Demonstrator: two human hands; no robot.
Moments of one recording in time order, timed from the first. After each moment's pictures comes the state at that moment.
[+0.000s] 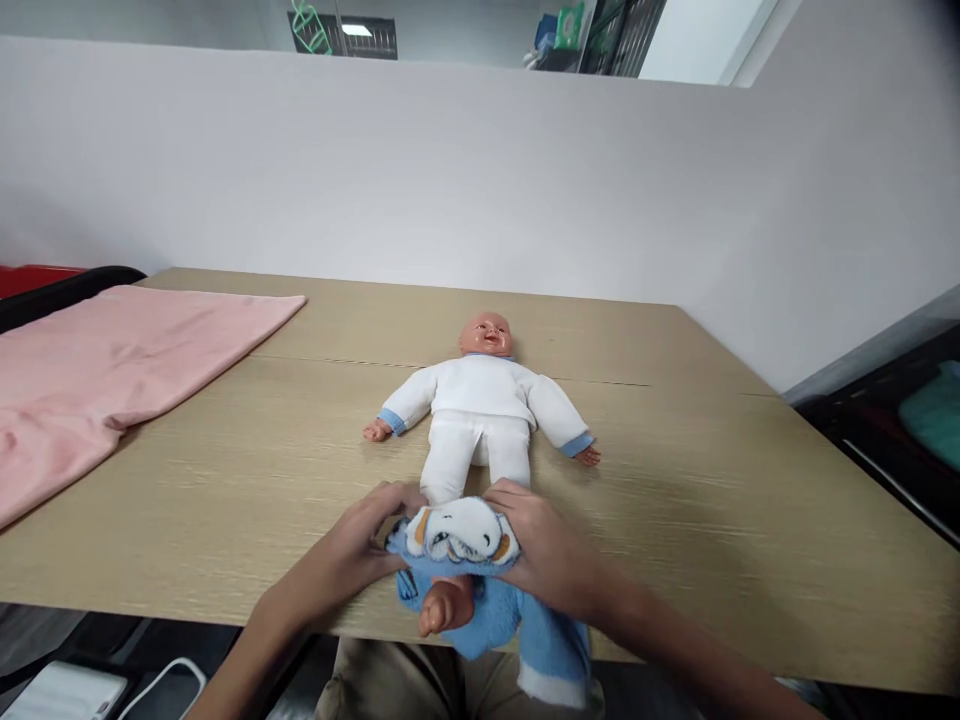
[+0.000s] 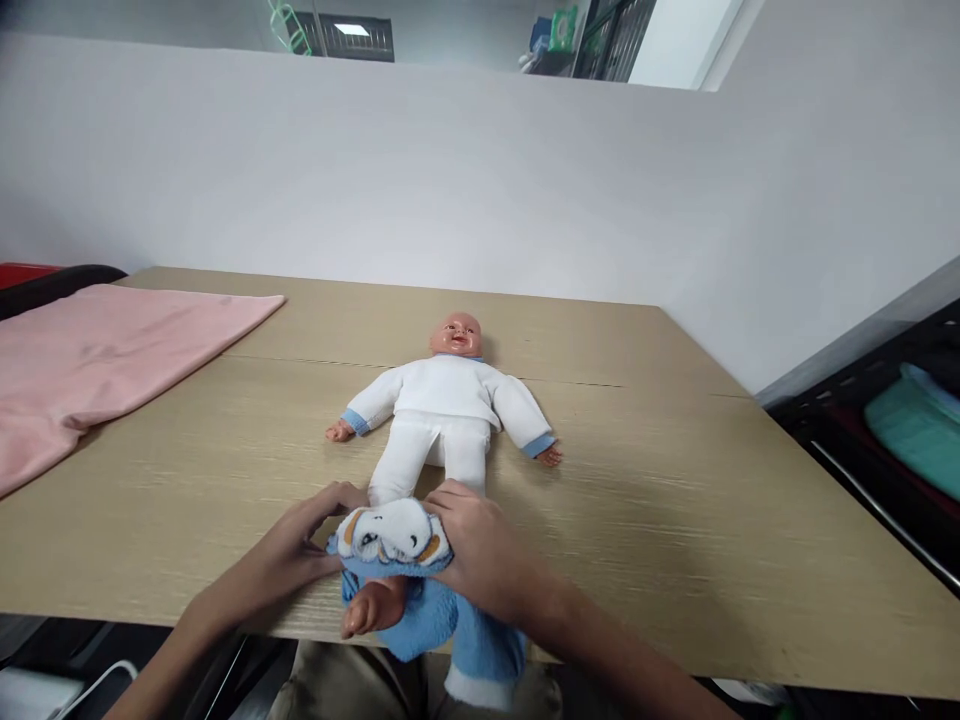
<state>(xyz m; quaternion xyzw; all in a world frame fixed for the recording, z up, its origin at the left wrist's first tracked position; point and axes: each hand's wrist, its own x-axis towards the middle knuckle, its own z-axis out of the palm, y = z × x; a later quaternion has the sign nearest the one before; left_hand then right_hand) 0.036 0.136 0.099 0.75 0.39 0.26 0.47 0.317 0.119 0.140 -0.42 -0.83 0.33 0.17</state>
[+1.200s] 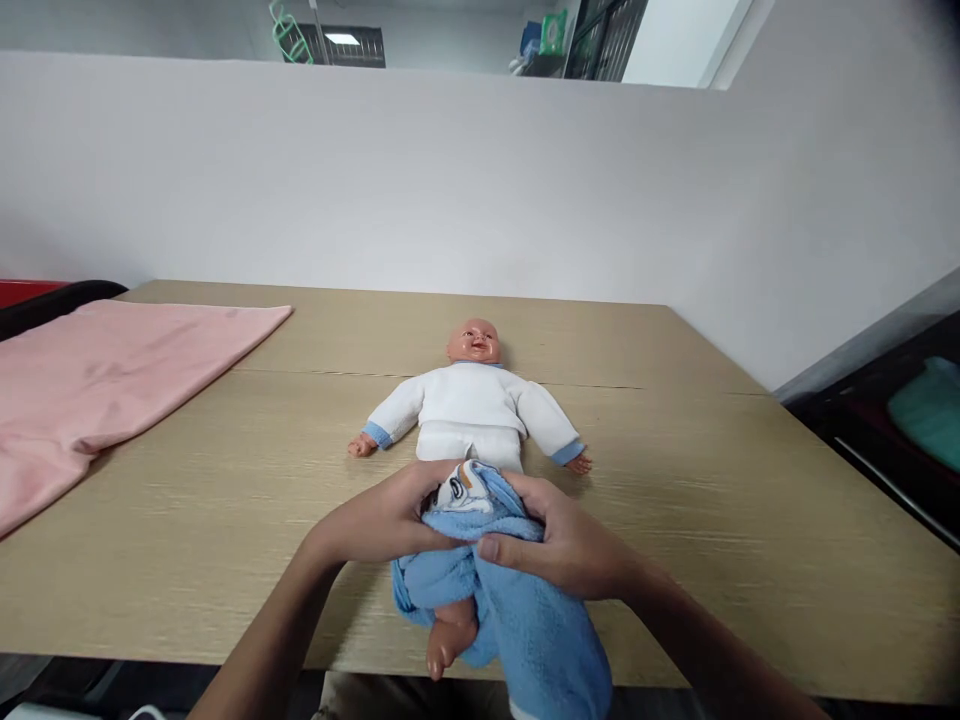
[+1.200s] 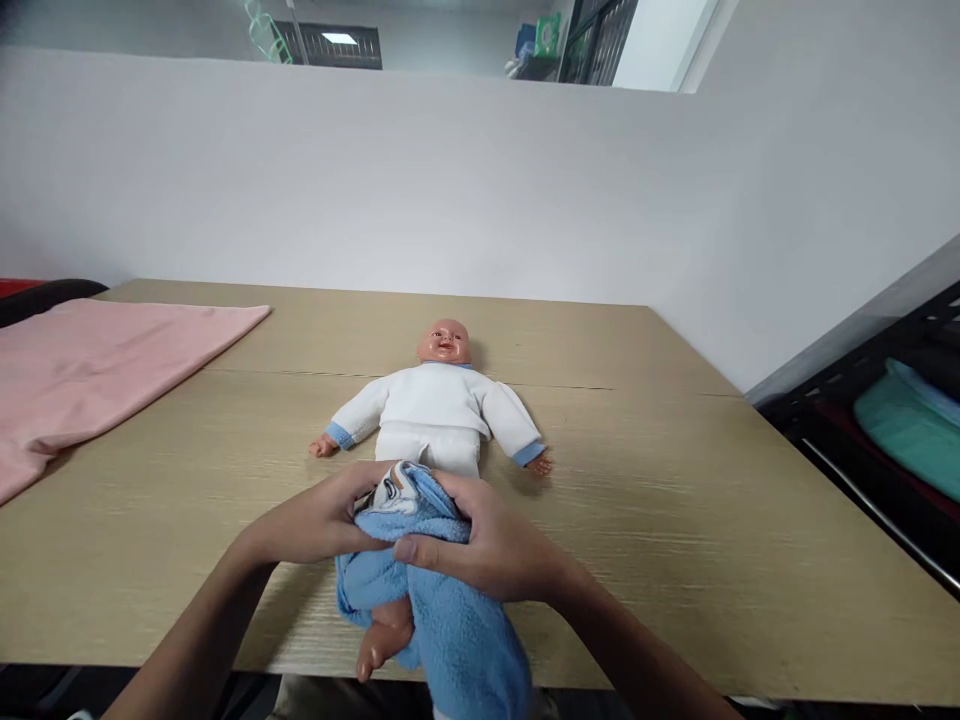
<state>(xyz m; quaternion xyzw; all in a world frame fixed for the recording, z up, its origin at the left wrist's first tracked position) 0.097 0.187 0.154 0.79 0.25 0.19 0.52 0.344 0.136 0.161 -0.35 -0.67 0.58 0.29</state>
